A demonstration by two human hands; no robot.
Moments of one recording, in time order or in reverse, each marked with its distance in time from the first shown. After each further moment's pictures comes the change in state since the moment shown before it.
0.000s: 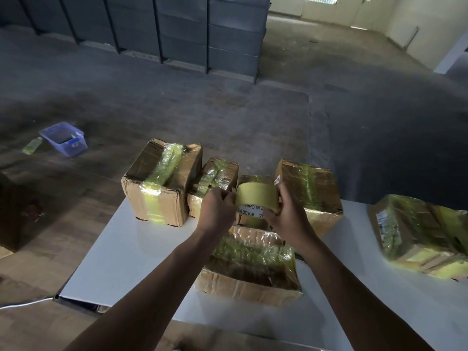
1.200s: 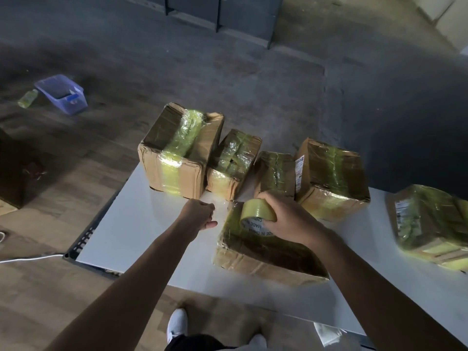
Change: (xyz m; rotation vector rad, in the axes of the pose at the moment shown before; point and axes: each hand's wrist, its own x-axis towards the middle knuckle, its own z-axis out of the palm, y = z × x) left_hand 0.031 -0.111 -0.063 -0.137 -0.105 -0.600; right_hand -0.001 0.002 0.057 -0.269 -0.541 -0.037
